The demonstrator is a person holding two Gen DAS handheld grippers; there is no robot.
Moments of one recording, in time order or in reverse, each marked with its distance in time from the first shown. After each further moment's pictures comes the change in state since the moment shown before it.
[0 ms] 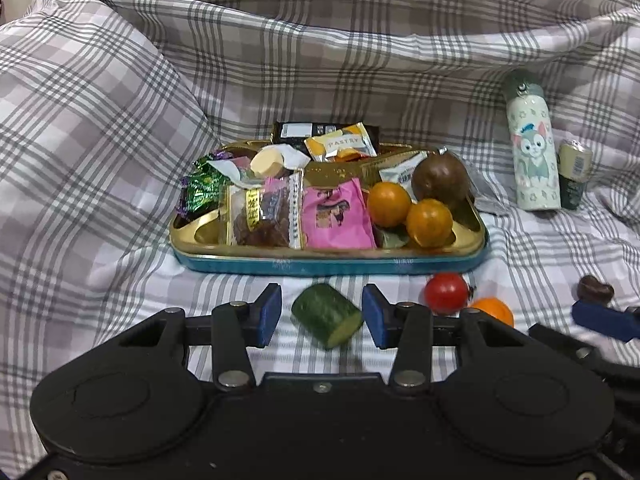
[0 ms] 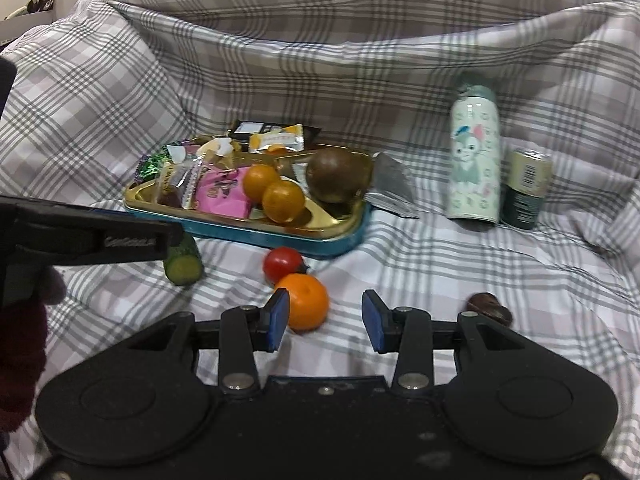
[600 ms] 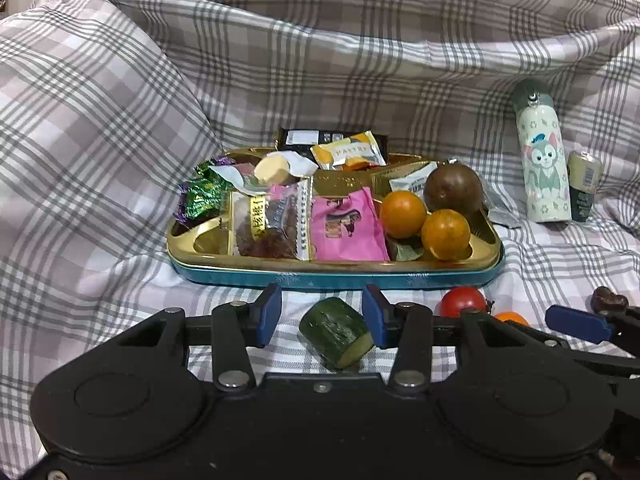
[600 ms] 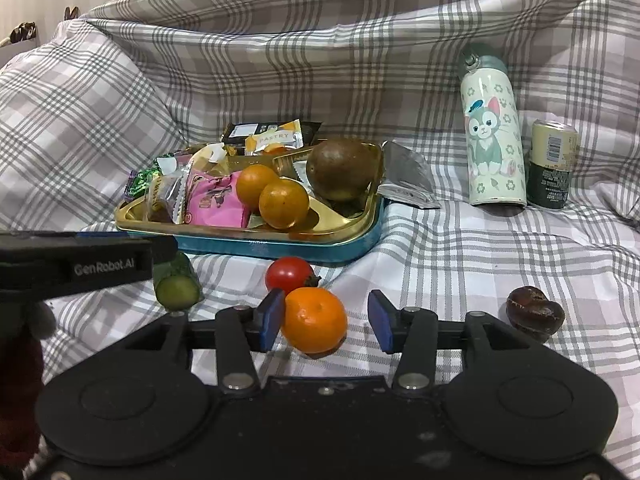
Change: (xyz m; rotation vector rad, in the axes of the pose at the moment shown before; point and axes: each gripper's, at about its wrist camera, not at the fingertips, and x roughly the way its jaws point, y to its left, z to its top) left arm 0.016 0.009 -0.004 -0.009 -0.038 -0.005; right arm 0.034 -0.006 -0.004 0.104 -0.012 0.044
